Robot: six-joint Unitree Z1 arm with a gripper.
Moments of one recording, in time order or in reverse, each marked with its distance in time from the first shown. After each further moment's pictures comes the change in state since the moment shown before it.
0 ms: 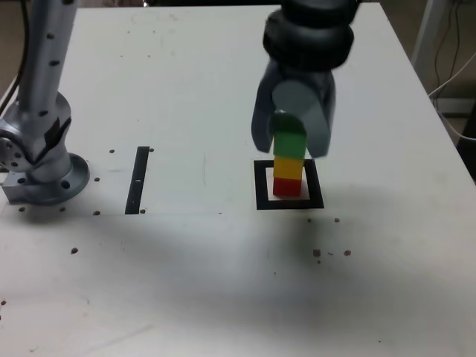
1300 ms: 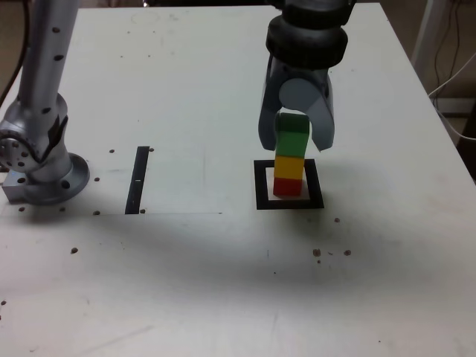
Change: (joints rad) arm 0.118 0.001 0.119 -0.132 -0.034 0.034
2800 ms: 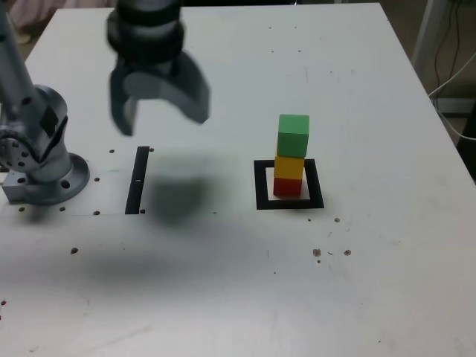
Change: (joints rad) arm 0.004 -0.502 0.739 -0.141 0.073 -0.149
